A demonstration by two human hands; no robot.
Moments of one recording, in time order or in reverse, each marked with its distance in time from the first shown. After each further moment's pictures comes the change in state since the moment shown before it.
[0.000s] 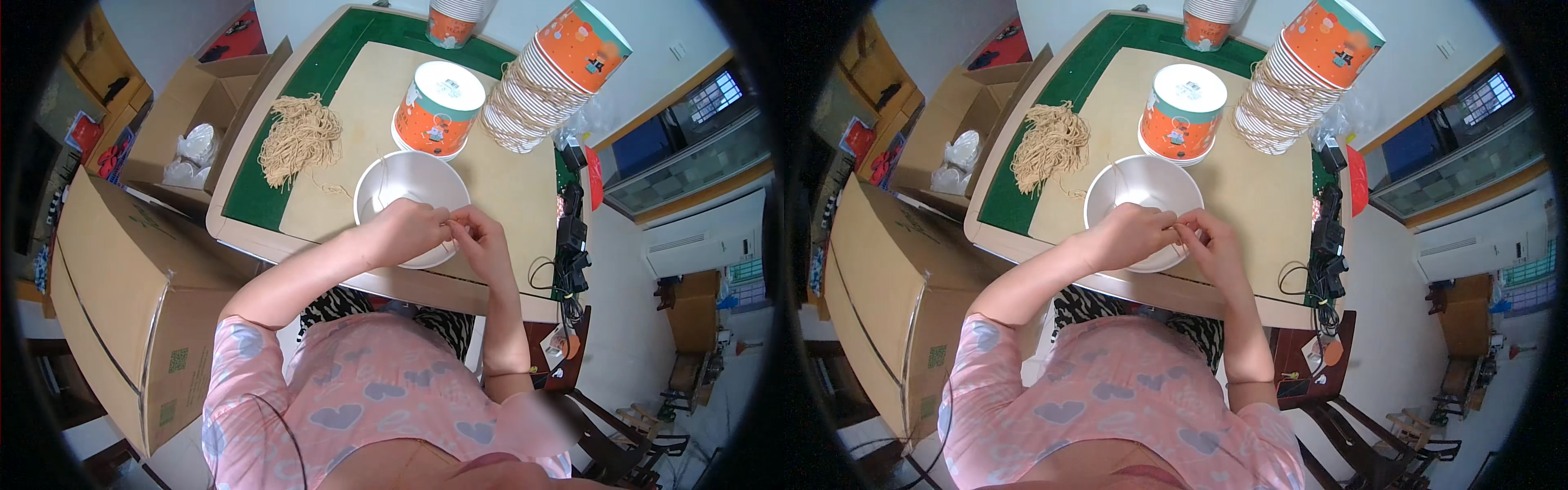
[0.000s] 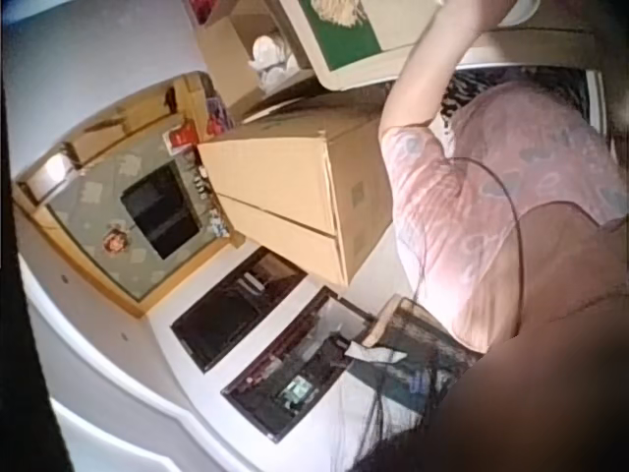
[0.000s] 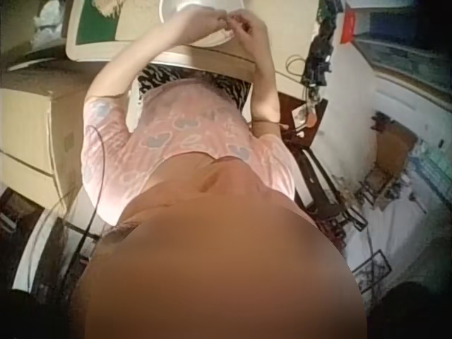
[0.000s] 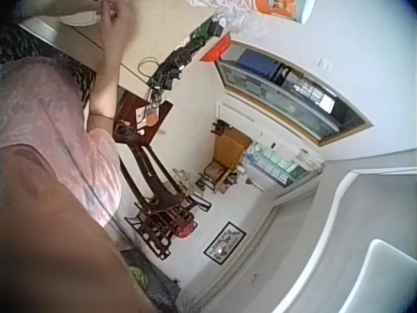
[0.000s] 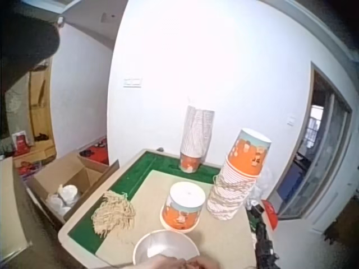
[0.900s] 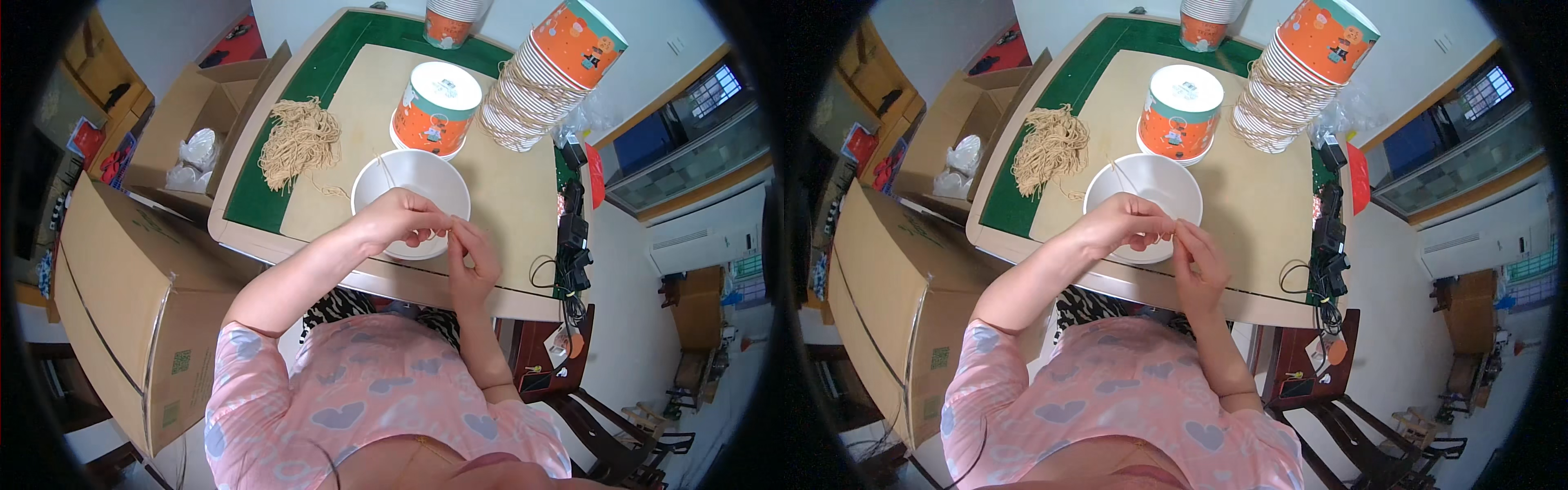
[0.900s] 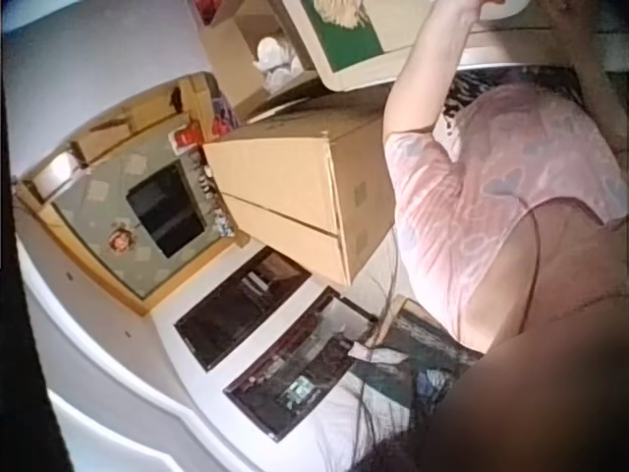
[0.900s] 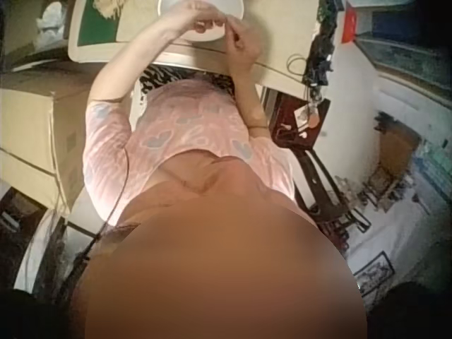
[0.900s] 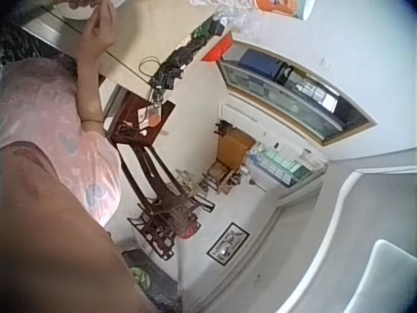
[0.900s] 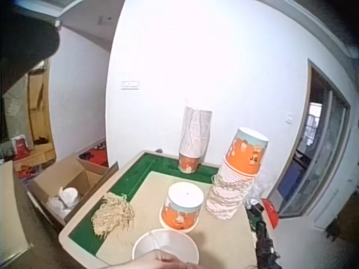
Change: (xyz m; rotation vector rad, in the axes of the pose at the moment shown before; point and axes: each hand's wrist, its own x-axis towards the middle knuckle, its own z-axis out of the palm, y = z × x) left_hand 0.003 -0.004 -0.012 -1.633 -0.026 -0.790; right_hand -0.030 -0.013 0.042 -0.257 0.551 -0.434
